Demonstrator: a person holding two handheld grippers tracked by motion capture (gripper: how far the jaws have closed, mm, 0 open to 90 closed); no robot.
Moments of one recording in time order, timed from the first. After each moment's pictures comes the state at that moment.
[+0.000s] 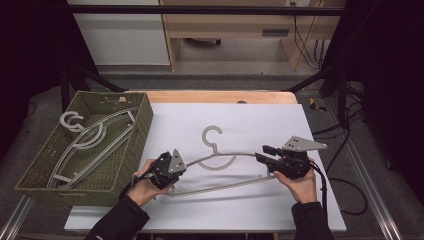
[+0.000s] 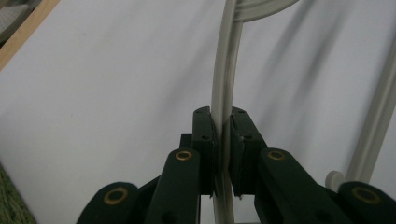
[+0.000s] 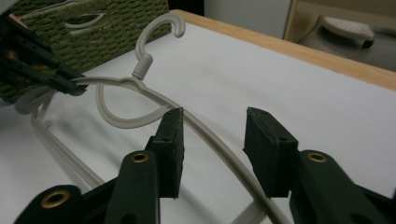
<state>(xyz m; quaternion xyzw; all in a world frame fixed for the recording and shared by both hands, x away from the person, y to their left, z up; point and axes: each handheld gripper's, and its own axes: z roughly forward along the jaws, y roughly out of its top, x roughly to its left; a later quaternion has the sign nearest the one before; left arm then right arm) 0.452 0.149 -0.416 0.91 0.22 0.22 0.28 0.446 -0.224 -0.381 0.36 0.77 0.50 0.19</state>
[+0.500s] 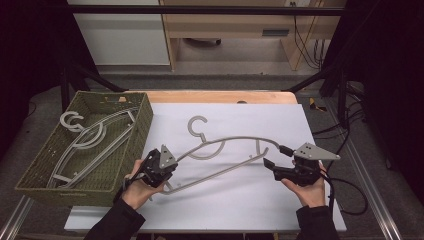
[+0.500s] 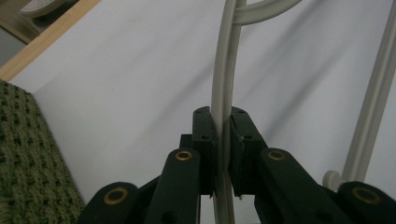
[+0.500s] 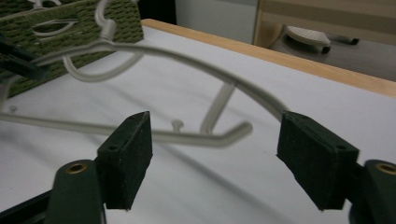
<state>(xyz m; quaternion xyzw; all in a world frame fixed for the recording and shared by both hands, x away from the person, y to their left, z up) 0.445 0.165 -0.396 0.88 0.30 0.25 0.28 0.428 -0.244 -0.387 0.39 0.74 0.49 0.24</state>
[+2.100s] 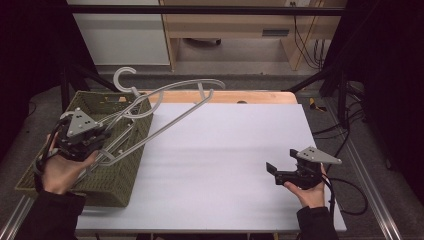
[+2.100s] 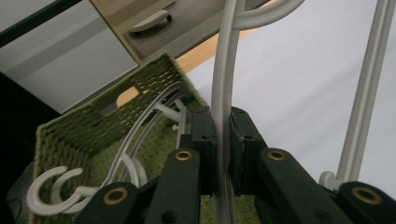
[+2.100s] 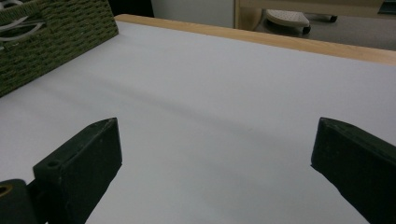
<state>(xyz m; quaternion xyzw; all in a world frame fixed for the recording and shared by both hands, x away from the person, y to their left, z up) 0.440 0.302 -0.280 0.80 0.38 0.35 0.31 0.428 -0.250 -0.404 0.44 0.72 0.48 0.23</state>
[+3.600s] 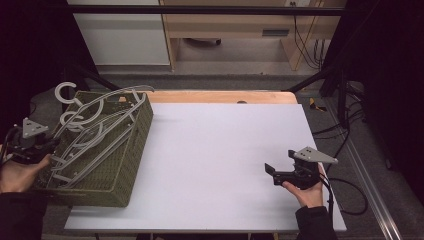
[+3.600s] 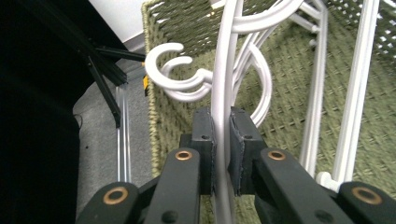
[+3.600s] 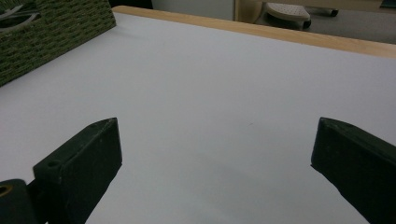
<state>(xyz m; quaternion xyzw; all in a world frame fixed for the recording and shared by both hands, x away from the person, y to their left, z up) 0.461 0.439 -0.336 0.76 0.49 0.38 0.22 0.430 -0.247 -0.407 0.45 0.72 0.47 0.23</state>
